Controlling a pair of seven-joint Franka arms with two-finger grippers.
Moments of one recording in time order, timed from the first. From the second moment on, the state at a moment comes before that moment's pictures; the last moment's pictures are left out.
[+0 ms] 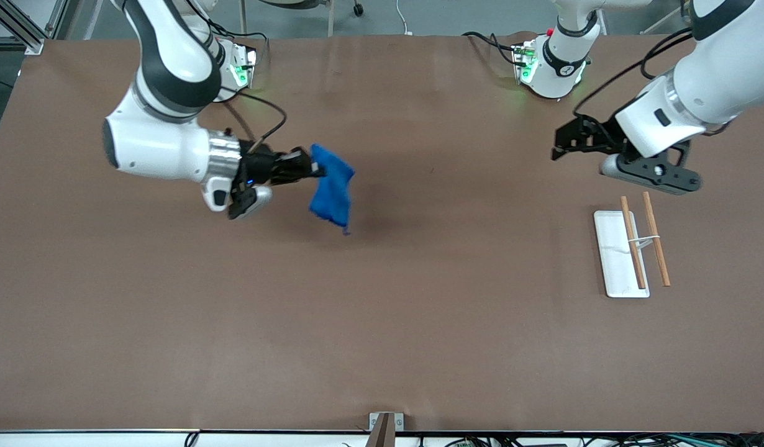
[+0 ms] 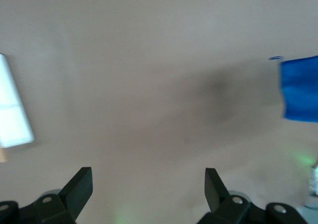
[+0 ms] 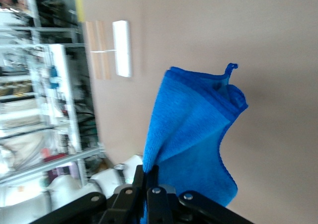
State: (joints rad) left arm -0.06 0.08 -0.18 -1.54 -0.34 1.54 -0.05; right arm 0.01 0.13 0.48 -1.95 1.09 2.08 -0.15
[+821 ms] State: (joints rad) left arm 0.02 0.04 -0.18 -1.95 -1.02 1.49 0.27; right arm 0.05 0.17 0.67 -1.86 1.67 2.16 -0.15
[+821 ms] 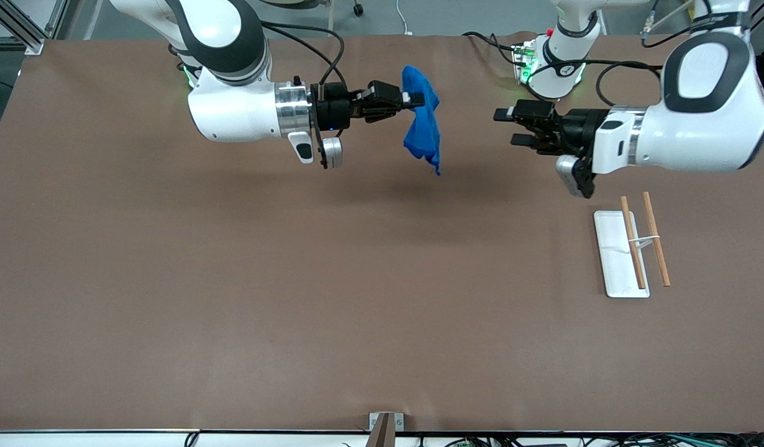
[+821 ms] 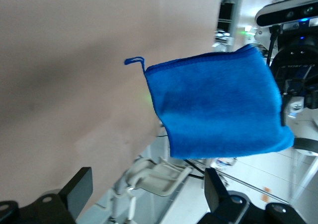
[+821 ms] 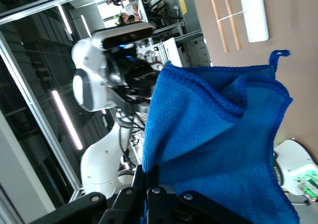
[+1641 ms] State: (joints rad) left arm 0.02 -0.05 -0.18 -2.32 -1.58 1.56 0.47; right arm 0.07 0.21 0.70 -1.83 1.73 2.19 -0.18
